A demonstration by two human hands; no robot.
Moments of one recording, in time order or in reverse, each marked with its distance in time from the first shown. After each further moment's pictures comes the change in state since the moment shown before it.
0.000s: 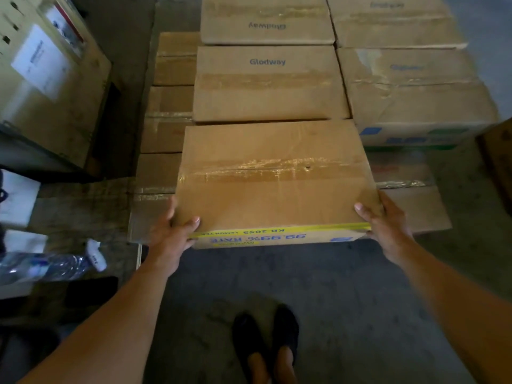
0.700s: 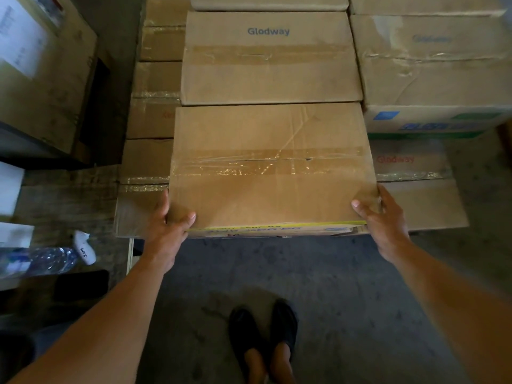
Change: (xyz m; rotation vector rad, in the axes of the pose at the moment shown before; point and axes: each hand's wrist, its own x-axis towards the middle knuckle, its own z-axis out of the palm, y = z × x) left_hand 0.036 -0.027 0.015 0.023 0.046 0.009; right_hand 0.047 0.035 0.025 -0.096 0.054 -0.044
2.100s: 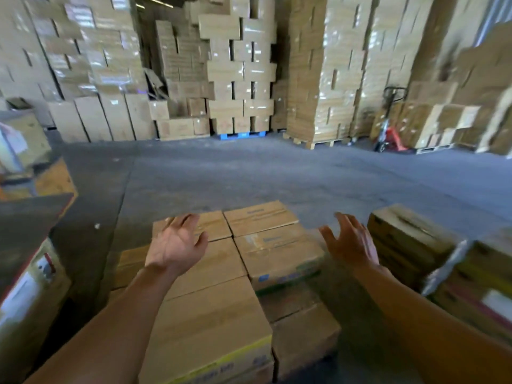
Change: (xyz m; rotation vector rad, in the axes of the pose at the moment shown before) left_hand -0.353 0.363 0.103 1.075 0.157 1.391; right_hand -0.303 -0.255 -0.345 -0.431 0.660 -0.534
